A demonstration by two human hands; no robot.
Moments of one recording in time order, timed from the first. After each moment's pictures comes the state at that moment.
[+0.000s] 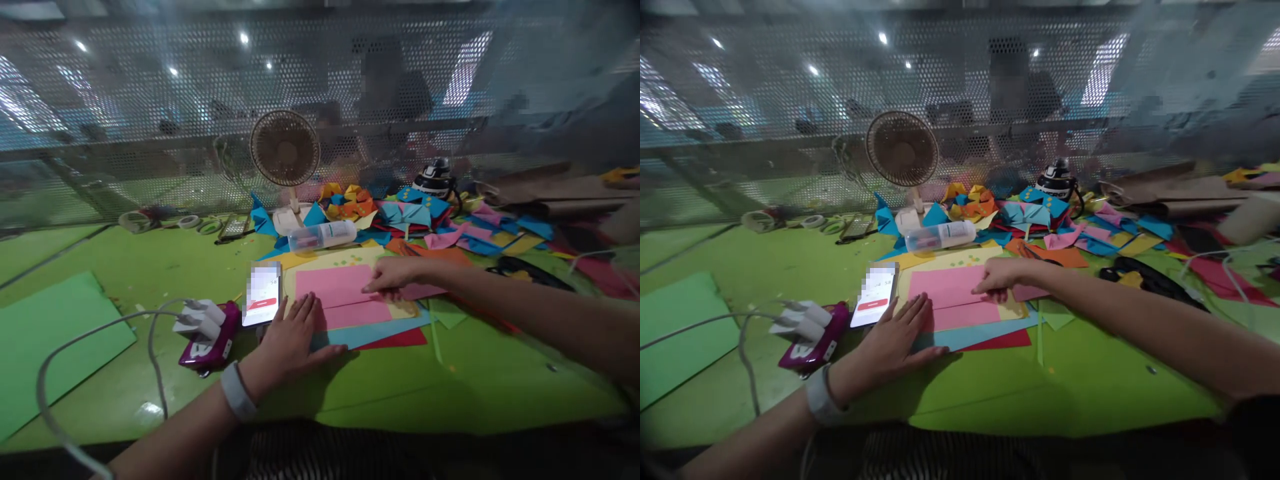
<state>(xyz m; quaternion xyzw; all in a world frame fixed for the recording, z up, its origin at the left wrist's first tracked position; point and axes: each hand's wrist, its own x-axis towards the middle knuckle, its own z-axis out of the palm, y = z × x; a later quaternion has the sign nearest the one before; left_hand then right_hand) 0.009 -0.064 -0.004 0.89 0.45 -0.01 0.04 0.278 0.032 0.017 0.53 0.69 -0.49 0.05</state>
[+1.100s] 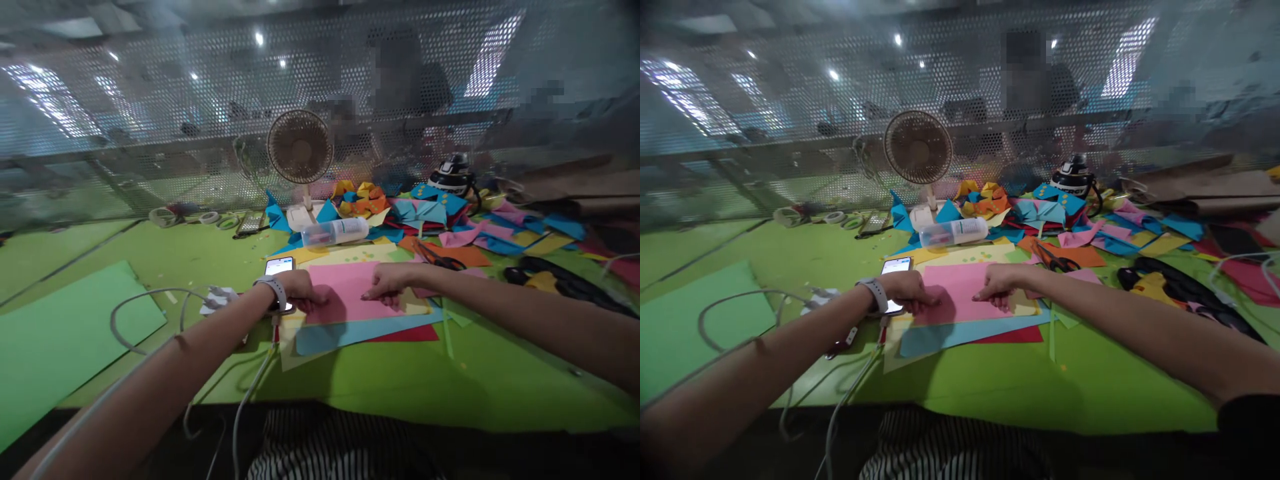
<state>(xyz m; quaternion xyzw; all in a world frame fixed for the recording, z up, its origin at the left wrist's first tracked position) 0.007 0.029 0.021 0.67 0.60 -0.14 0.42 0.255 0.041 -0.015 0.50 0.68 -0.53 0.11</state>
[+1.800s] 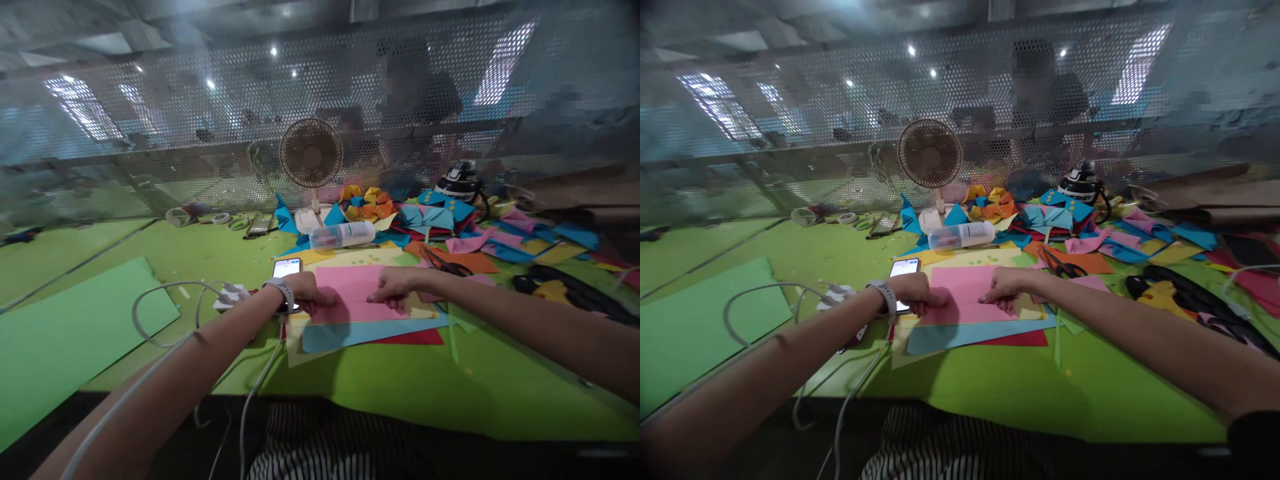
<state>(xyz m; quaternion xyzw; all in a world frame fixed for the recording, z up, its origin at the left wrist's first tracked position) 0.001 0.025 0.022 0.69 0.59 -0.14 0.39 0.253 0.032 -0.011 0.51 0.67 -0.54 0.07</state>
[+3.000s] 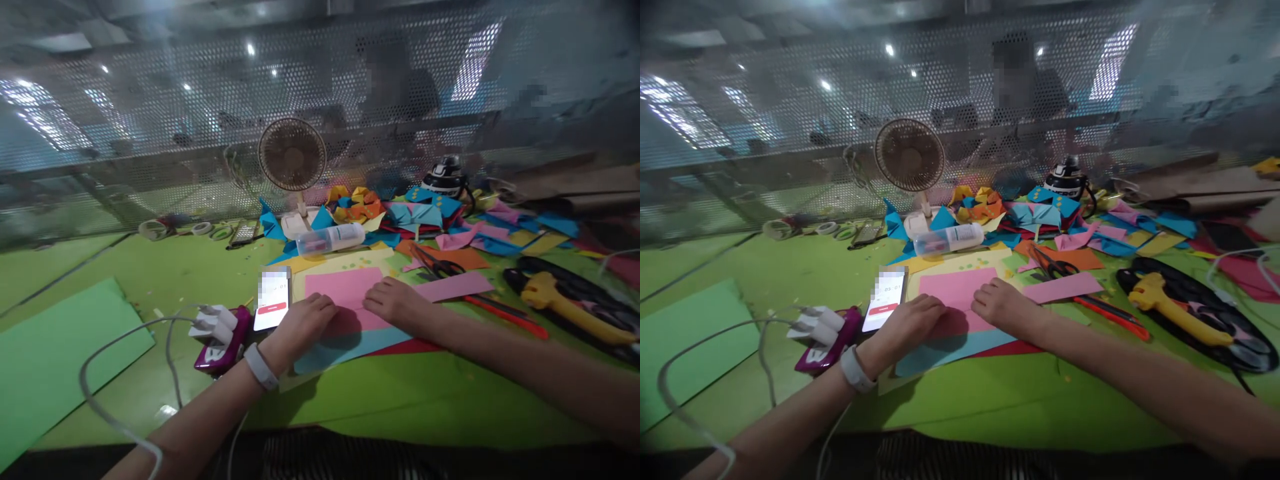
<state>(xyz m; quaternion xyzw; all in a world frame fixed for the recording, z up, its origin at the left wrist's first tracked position) 0.010 -0.024 -0.011 0.94 0.33 0.05 -0.01 0.254 -0.024 -0.021 0.28 0.94 0.17 -0.05</state>
